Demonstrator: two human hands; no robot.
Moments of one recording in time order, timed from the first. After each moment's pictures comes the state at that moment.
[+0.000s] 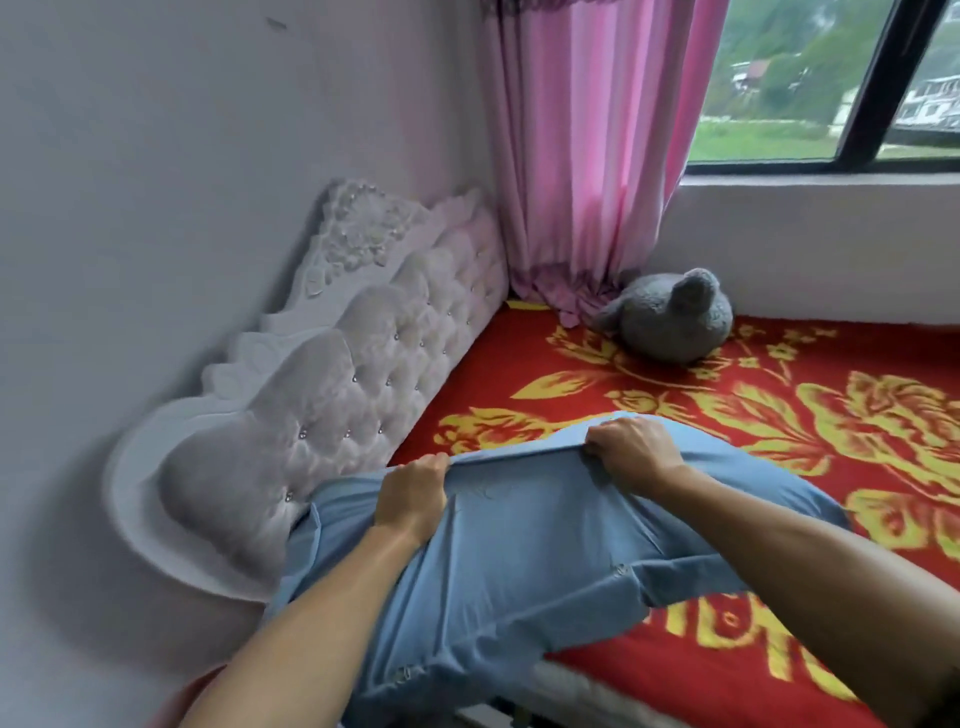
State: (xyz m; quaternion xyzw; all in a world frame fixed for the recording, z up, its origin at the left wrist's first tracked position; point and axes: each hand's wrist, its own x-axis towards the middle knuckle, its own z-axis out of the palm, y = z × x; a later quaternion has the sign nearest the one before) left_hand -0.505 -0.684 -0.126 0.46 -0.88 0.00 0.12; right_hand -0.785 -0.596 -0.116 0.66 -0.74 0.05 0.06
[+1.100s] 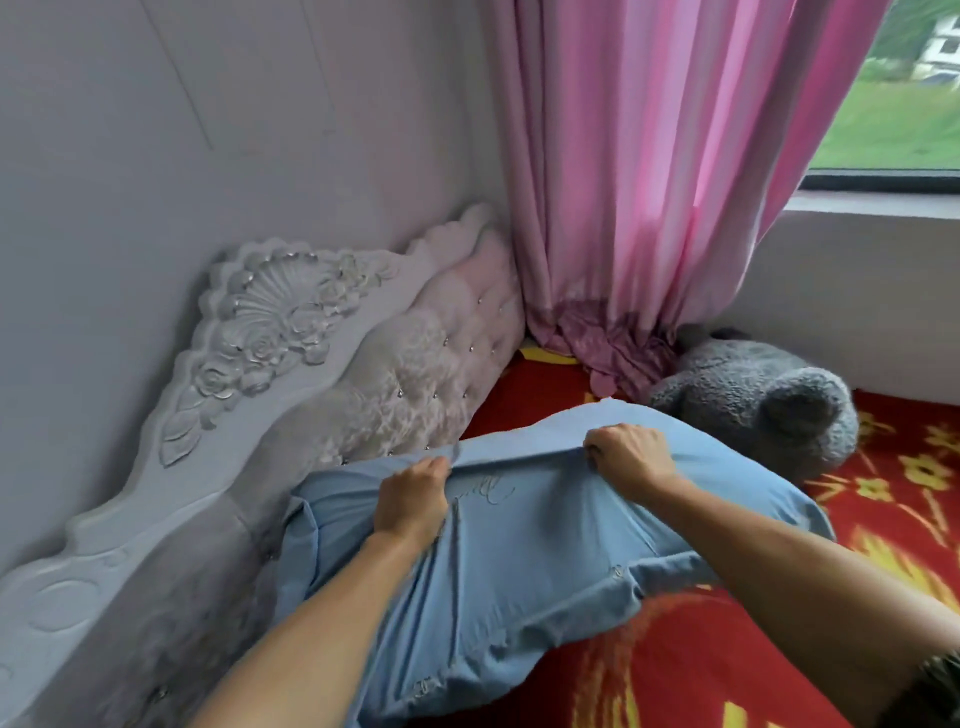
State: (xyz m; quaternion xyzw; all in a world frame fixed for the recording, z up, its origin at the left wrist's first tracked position) left_hand -0.771 -1.106 -0.116 0.50 -0.86 -0.01 0.10; right_hand -1.050 -1.049 -0.134 0.63 -0.77 0.08 -0.02
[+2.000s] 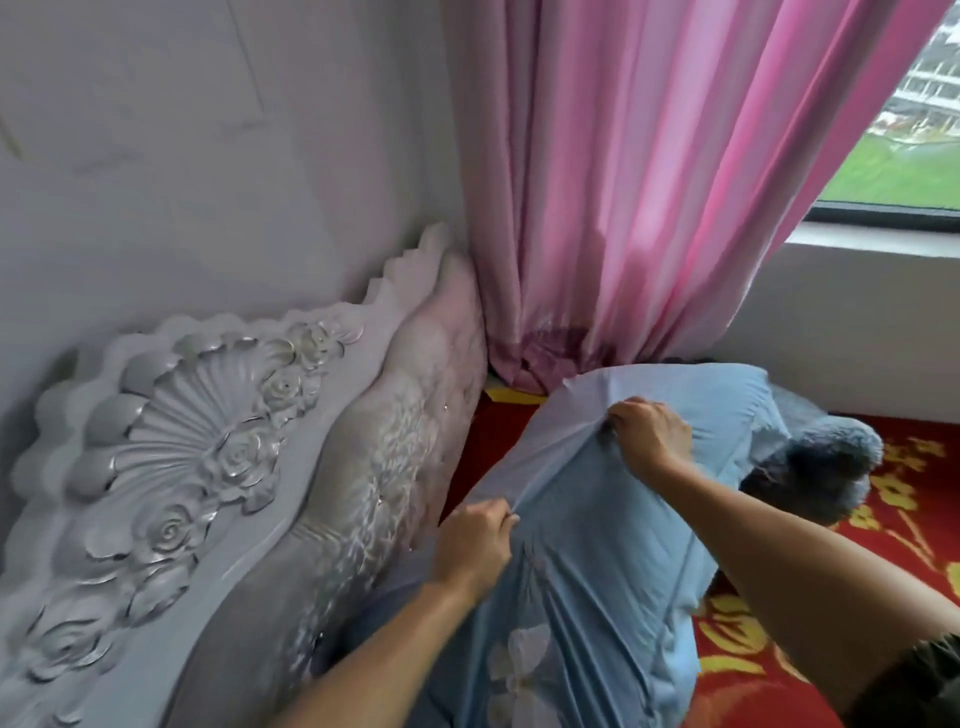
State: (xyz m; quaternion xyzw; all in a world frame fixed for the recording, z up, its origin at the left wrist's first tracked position) left_hand -0.821 -1.340 -0.171 0.34 -0.90 -0.21 0.19; right_hand -1.078 -1.291 -0.142 0.42 -0.90 0.14 0.05
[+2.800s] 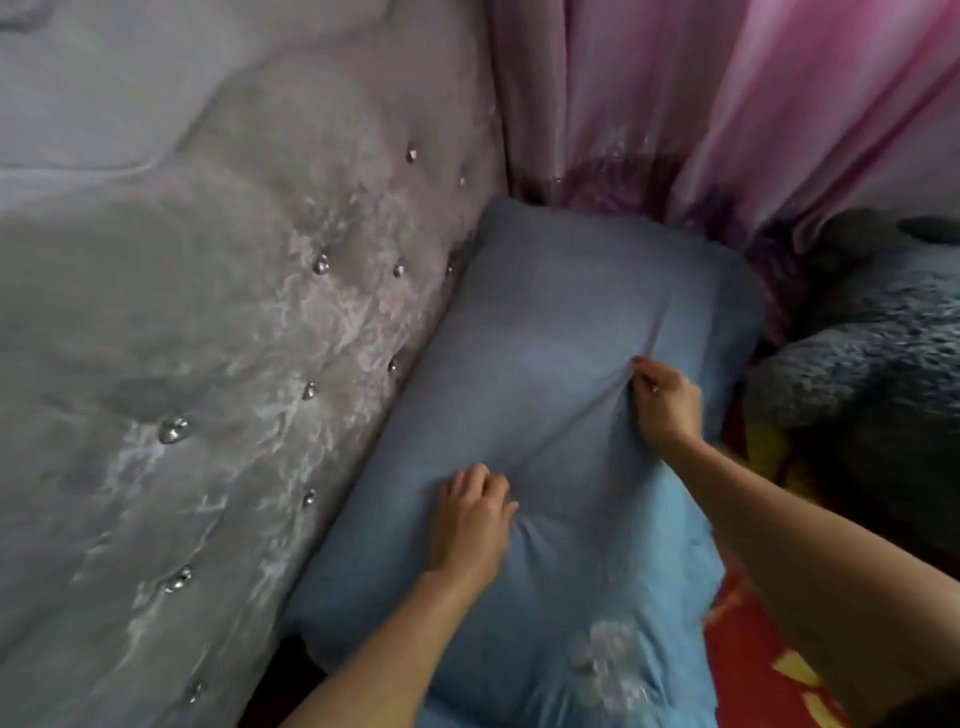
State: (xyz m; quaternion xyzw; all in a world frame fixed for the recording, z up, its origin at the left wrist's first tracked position) left_hand -0.963 -1.399 -0.499 0.45 -0.88 -0.13 0.05; right_hand -1.223 -1.403 -0.503 0.37 -0.85 0.34 -0.16
